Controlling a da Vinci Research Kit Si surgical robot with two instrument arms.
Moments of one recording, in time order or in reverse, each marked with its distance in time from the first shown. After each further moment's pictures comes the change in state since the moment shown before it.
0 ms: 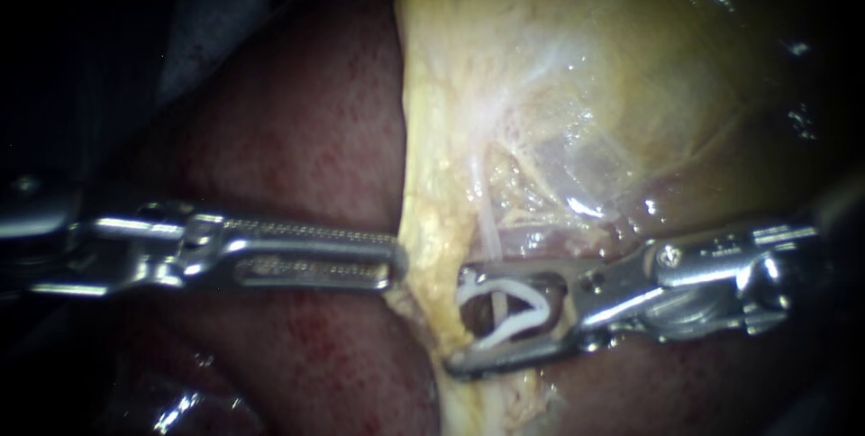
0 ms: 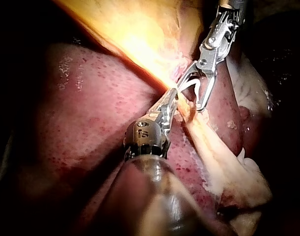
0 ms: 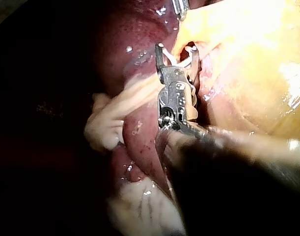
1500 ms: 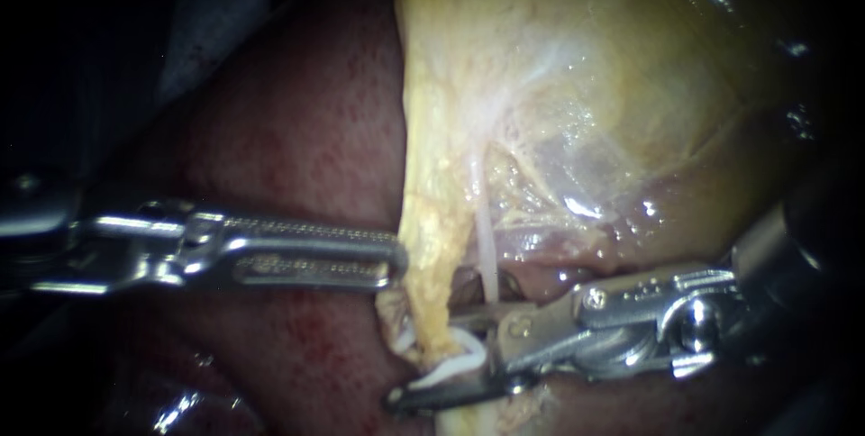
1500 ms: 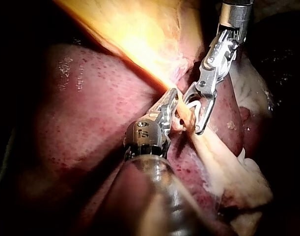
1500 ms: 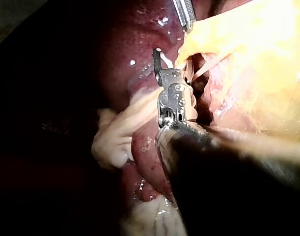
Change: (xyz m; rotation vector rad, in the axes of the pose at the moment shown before) right arm -0.001 -0.001 0.005 0.042 -0.029 0.061; left arm 0.000 0.000 0.000 0.001 0.001 0.000
